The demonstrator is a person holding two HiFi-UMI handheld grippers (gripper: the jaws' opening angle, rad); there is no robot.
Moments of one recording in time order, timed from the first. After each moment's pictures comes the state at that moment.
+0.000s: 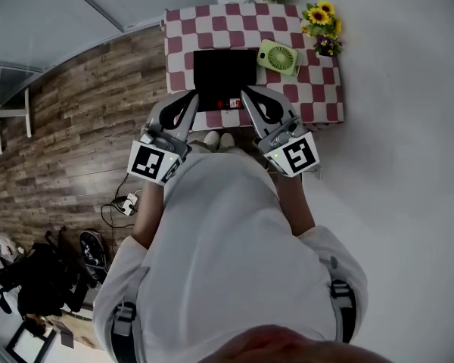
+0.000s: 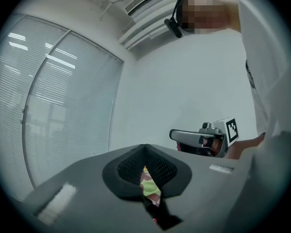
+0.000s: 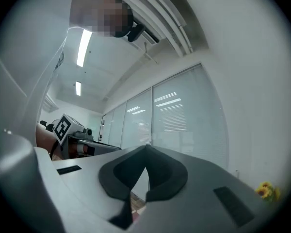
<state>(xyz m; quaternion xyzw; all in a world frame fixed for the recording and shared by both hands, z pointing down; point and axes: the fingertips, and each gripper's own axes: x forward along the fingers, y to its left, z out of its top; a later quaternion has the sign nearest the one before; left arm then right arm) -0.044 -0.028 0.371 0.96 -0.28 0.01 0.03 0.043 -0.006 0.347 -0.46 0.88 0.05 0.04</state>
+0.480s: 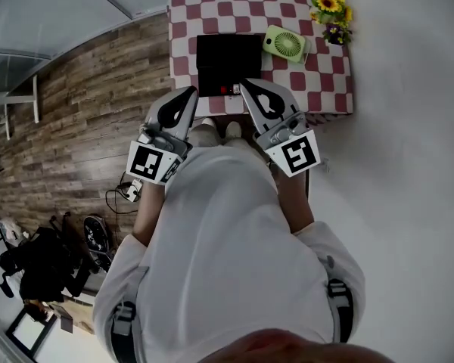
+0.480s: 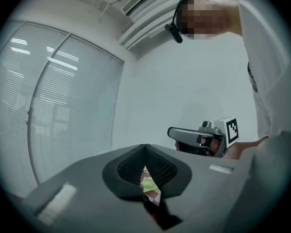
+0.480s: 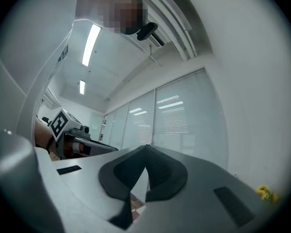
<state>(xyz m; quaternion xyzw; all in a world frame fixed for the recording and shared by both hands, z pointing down) -0.039 0.006 0.379 0.95 -0.30 0.02 0.02 0.046 0.019 0.349 -0.46 0.88 0.06 0.06</state>
